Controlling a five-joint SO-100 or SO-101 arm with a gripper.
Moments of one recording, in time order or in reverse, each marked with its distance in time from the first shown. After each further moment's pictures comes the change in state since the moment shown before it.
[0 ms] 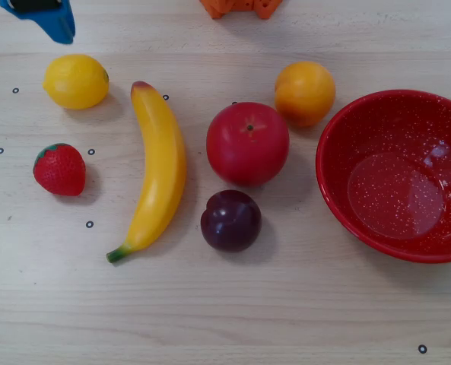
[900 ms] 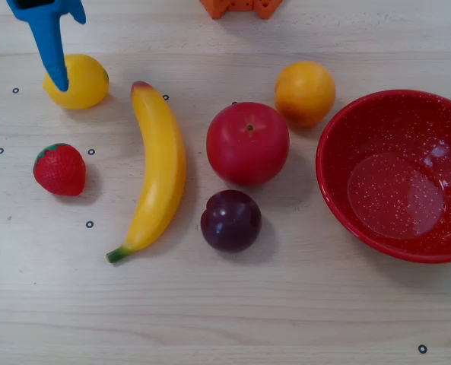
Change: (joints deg) arm -7.6 -0.9 11.8 -3.5 4.5
